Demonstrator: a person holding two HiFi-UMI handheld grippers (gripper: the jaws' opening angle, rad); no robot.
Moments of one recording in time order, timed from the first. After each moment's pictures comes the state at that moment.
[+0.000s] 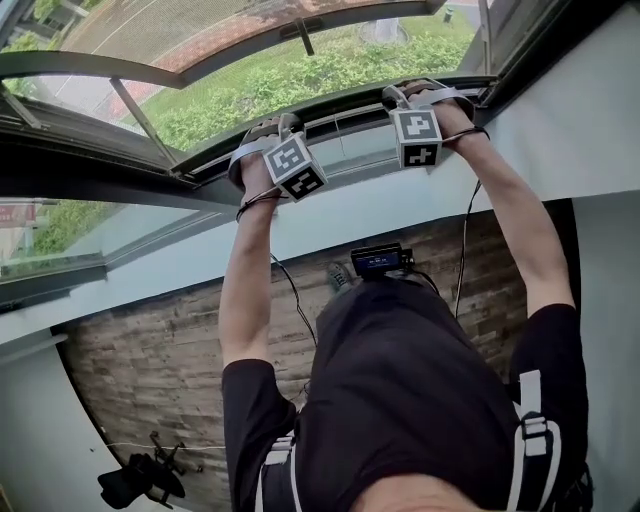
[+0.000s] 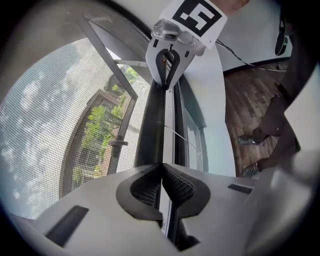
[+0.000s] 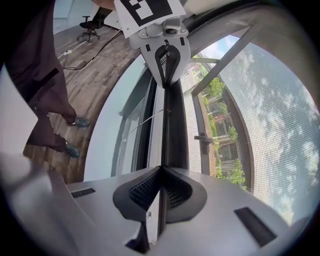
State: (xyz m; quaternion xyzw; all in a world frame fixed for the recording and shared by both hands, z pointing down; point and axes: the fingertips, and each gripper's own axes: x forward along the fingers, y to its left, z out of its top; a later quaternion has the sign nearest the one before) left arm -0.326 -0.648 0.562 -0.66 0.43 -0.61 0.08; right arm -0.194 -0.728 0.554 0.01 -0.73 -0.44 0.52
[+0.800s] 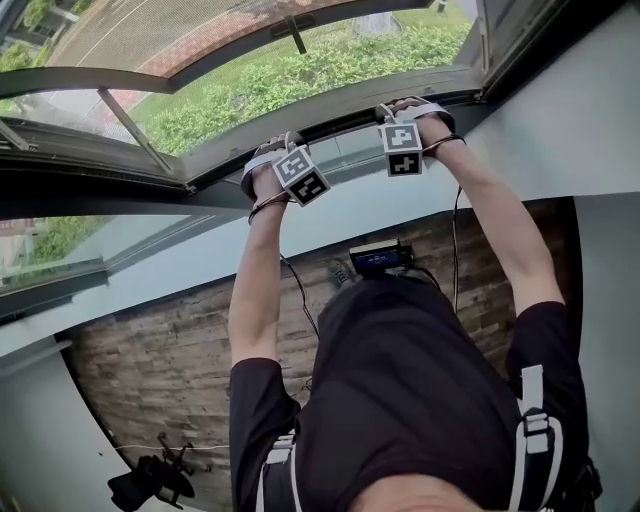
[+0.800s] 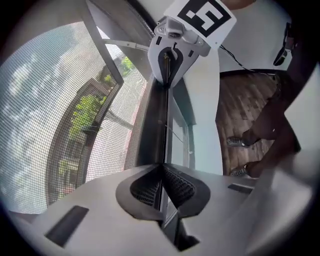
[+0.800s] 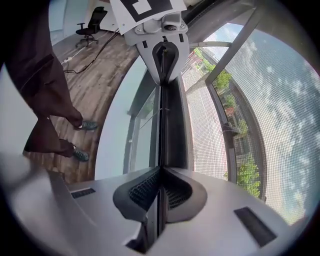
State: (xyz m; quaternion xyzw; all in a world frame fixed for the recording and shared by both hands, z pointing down) left arm -0.323 -0.641 0.651 -0.67 0.40 -0.62 0.01; right arm -0.188 -0.709 0.633 -0.03 -0.73 -0.38 0.57
